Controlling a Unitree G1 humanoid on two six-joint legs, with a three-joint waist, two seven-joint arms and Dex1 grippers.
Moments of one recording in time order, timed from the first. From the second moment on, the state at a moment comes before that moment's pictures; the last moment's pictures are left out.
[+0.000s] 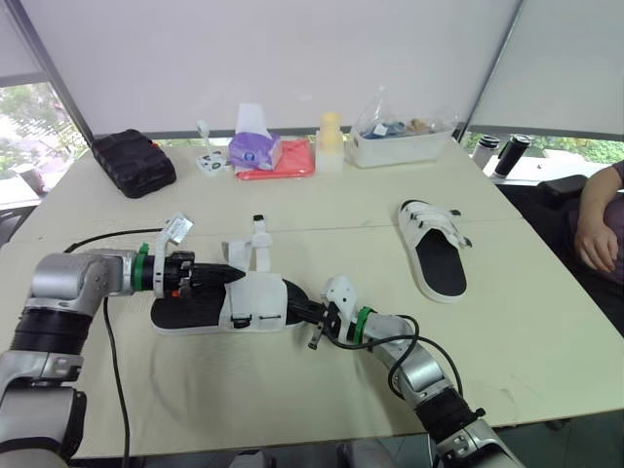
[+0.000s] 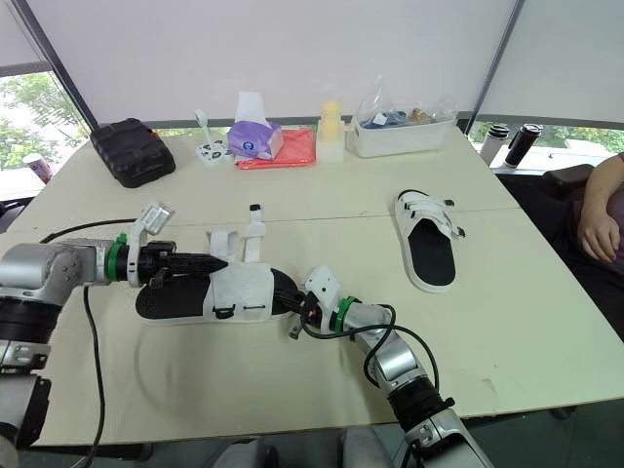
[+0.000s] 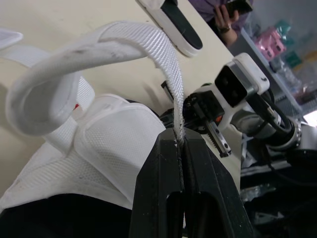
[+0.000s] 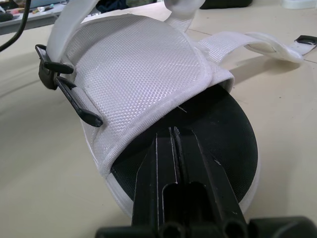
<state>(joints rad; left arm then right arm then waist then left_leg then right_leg) -0.63 0.84 -0.04 0.22 -0.64 1.02 -1.32 -0.35 -0.17 0.34 0.26 0.13 0.03 0.74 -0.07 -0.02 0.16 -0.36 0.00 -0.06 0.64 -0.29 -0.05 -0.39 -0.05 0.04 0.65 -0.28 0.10</state>
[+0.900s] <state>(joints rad) -0.32 1.05 0.22 -0.14 -0.75 1.07 -1.28 -0.35 -0.18 0.34 0.26 0.13 0.03 0.76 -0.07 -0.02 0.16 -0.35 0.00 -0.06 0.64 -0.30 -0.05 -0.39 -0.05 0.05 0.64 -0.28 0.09</state>
